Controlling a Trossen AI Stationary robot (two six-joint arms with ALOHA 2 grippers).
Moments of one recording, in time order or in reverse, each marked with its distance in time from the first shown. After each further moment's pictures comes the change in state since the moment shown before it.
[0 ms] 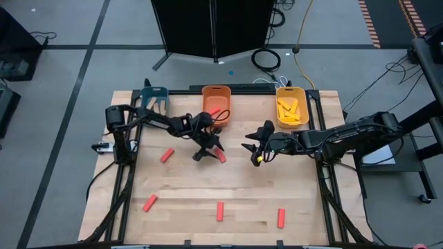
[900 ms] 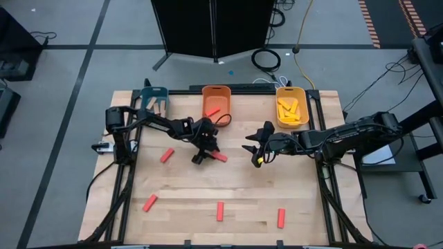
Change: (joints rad) left arm -0.049 -0.001 0.001 -0.154 -0.215 -0.083; right arm 0.000 0.000 0.000 -0.028 -0.025 -0.017
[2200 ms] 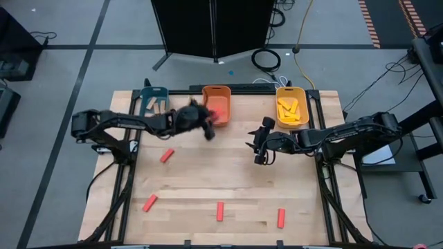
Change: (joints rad) left arm -0.045 -0.384 -0.001 0.106 -0.786 -0.637; right arm -0.029 0.006 0.000 -0.075 0.064 -0.403
